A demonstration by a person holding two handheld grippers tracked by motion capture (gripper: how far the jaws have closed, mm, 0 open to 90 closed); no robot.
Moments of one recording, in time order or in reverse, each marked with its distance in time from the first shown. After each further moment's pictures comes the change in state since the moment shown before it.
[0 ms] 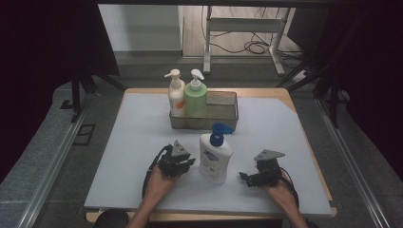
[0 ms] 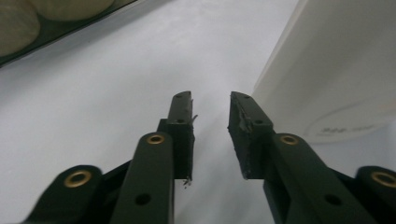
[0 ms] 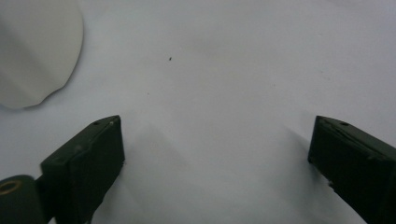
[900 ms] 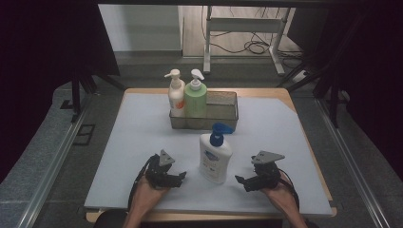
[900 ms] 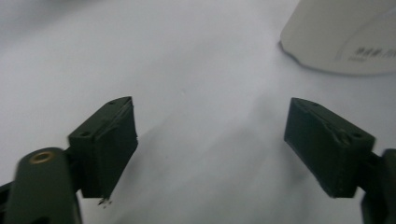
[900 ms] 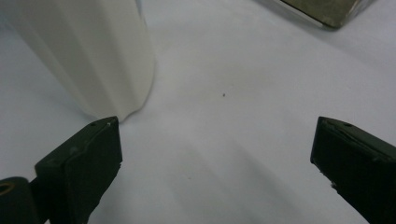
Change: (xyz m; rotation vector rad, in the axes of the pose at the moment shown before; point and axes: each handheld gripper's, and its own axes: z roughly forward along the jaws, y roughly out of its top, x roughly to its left) left arm 0.002 -0.039 -0.023 0.051 0.091 -0.068; right arm 0.024 0.017 -0.021 -0.066 0.069 -0.102
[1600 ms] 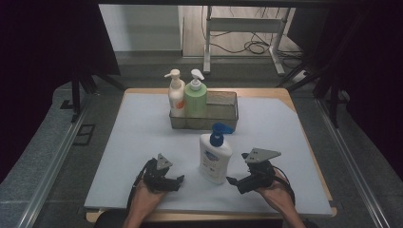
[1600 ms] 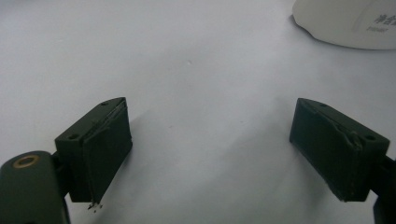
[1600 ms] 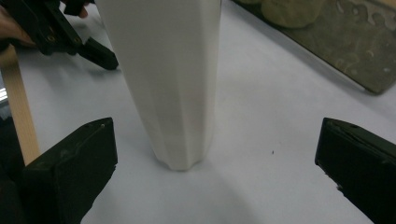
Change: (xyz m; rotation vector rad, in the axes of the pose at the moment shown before) left arm 0.002 -0.012 0.003 0.005 0.002 -0.023; right arm 0.024 0.037 -0.015 -0.074 0.116 -0.053
